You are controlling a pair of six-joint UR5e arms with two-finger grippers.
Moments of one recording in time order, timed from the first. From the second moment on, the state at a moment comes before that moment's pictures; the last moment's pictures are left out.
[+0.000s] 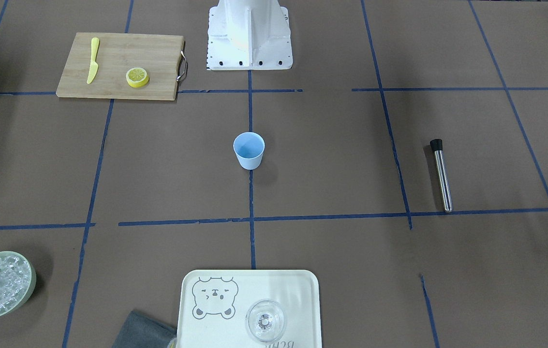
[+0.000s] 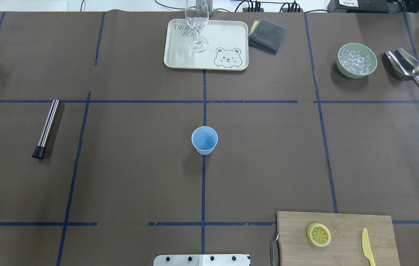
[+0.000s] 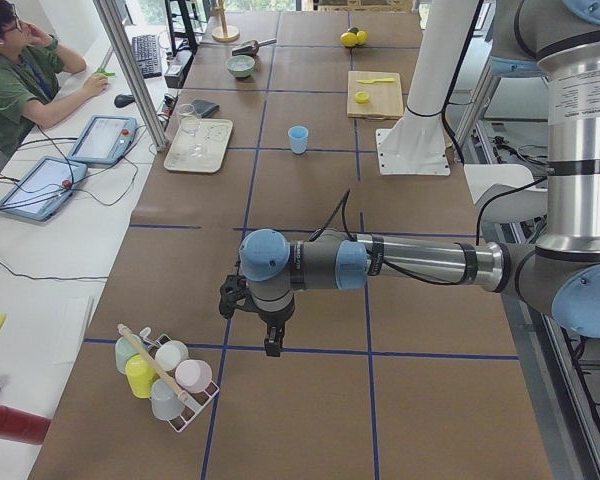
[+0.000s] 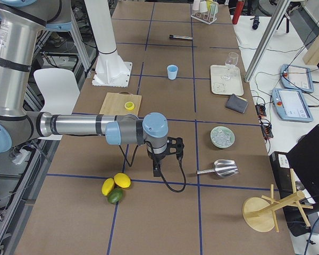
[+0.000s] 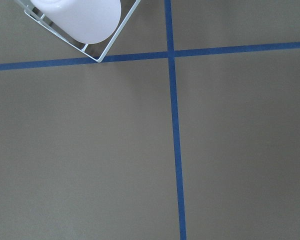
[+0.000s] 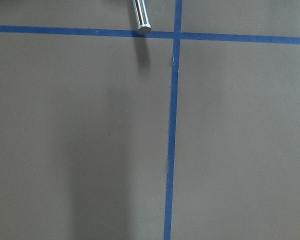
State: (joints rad) left arm -1.59 -1.47 -1.75 -1.46 -2.36 0.12; right arm 1.52 -1.85 1.89 -1.51 2.35 0.07
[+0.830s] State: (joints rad) left arm -1.59 -1.47 -1.76 -1.46 -2.36 0.12; right arm 1.50 -1.79 1.90 -1.51 2.41 0.10
